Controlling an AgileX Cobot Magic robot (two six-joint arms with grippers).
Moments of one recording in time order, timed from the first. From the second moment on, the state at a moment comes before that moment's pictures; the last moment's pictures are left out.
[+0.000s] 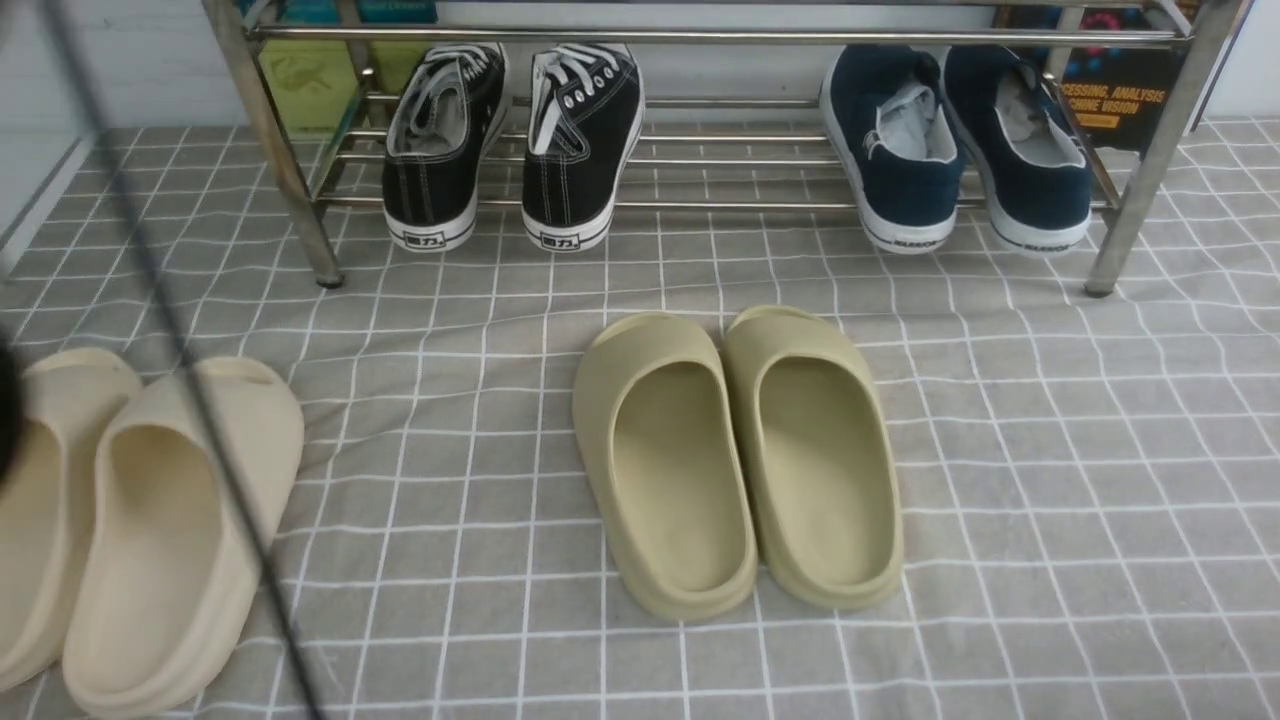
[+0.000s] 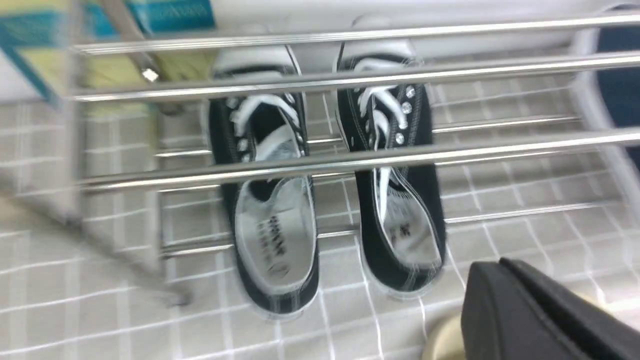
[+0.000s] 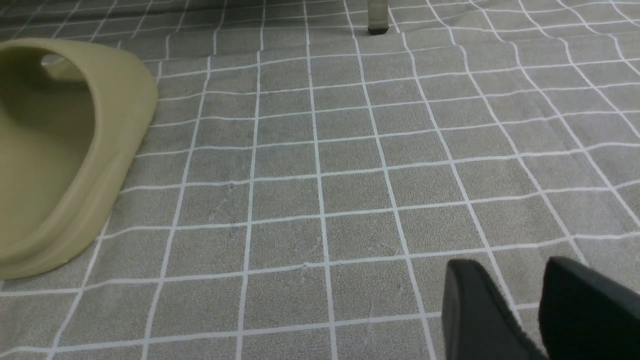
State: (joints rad) right arm -0.08 -0.01 0.02 0.11 0.39 -0.01; left arm -0.29 1.93 -2.44 0.04 1.23 -0.13
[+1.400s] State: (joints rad) right arm -0.08 -0.01 0.02 0.11 0.39 -0.01; left arm -0.29 0.61 -0.23 -0.24 0.36 -0.13
